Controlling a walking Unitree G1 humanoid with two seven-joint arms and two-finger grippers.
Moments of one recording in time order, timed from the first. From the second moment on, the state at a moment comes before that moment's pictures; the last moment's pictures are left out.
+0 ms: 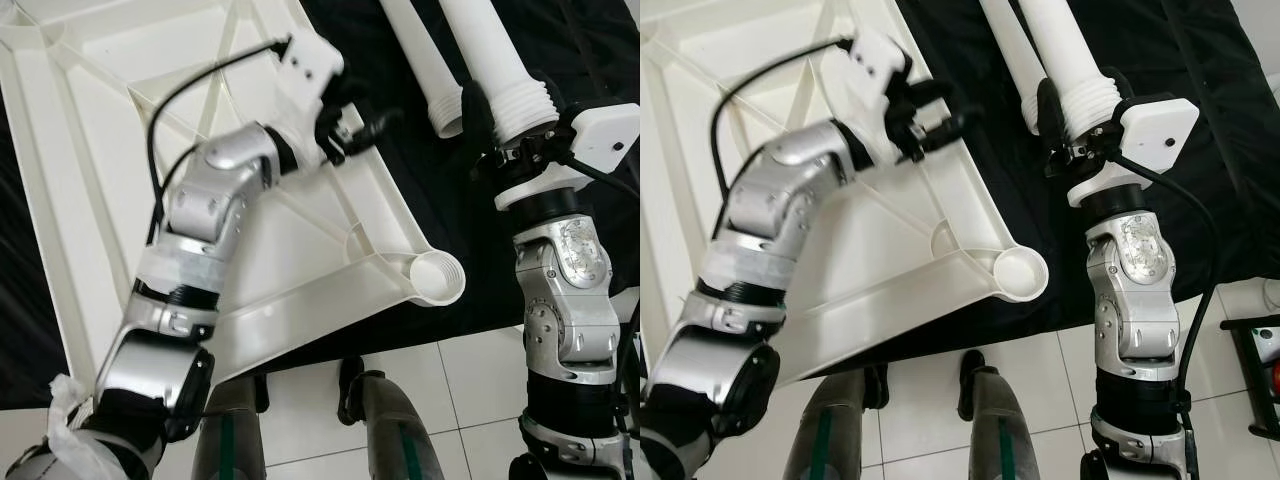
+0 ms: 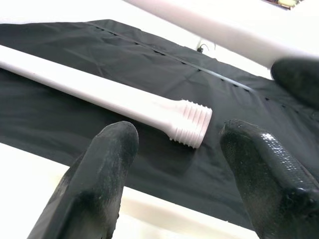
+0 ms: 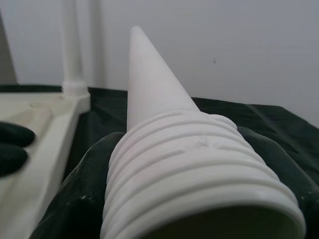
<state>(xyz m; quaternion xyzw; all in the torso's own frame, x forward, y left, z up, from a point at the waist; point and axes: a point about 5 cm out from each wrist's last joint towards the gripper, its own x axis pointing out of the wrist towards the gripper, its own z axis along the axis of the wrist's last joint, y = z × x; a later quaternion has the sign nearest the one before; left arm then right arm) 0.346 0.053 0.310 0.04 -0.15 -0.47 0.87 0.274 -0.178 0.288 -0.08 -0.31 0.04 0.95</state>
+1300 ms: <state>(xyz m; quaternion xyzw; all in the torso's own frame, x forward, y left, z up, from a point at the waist) 0.377 0.054 0.300 -0.05 -0.10 -0.43 0.90 0.273 -0.198 0.294 -0.12 -0.37 -0.07 0.92</state>
